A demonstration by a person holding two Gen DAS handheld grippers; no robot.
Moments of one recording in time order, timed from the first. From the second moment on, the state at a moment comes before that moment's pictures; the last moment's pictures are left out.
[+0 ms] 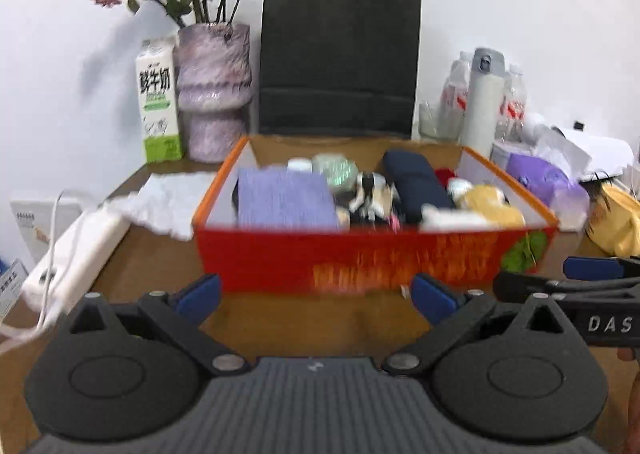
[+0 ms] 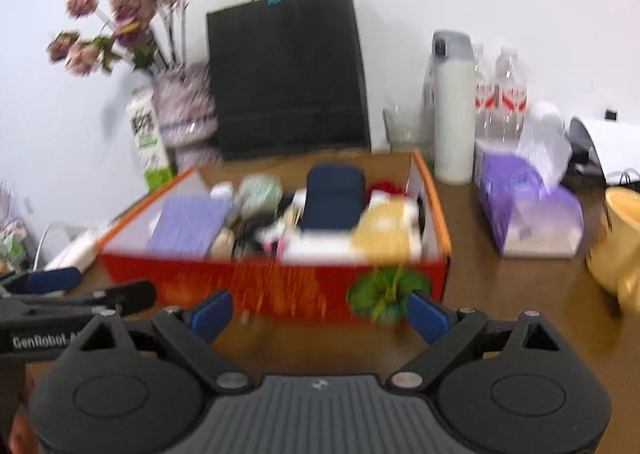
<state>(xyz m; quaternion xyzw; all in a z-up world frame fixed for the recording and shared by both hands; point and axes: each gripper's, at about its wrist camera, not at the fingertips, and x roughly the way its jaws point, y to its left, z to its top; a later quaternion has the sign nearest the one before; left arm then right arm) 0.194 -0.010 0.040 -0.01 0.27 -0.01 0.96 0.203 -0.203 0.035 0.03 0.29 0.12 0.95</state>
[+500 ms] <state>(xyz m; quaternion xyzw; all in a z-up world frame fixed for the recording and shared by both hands) 0.089 -0.005 0.015 -0.02 0.31 0.00 0.95 0.093 -0.204 0.004 0.04 0.35 0.12 0.93</state>
